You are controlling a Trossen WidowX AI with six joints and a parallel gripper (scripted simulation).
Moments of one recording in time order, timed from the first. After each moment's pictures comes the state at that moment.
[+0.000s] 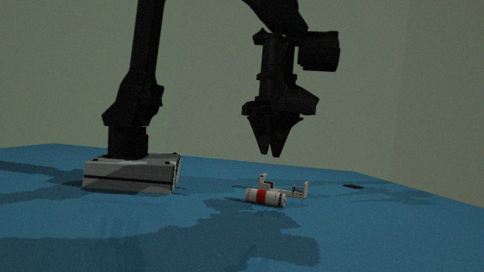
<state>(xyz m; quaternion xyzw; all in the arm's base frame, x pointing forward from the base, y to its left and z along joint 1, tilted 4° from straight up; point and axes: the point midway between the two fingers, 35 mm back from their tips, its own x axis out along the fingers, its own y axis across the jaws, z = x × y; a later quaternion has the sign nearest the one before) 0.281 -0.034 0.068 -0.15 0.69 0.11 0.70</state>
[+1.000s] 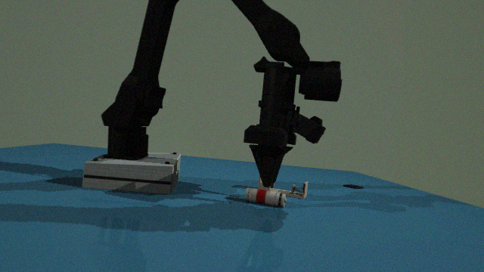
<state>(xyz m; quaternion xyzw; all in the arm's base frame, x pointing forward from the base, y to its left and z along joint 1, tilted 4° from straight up) 0.285 -0.040 0.016 0.06 0.70 -0.11 0.70</state>
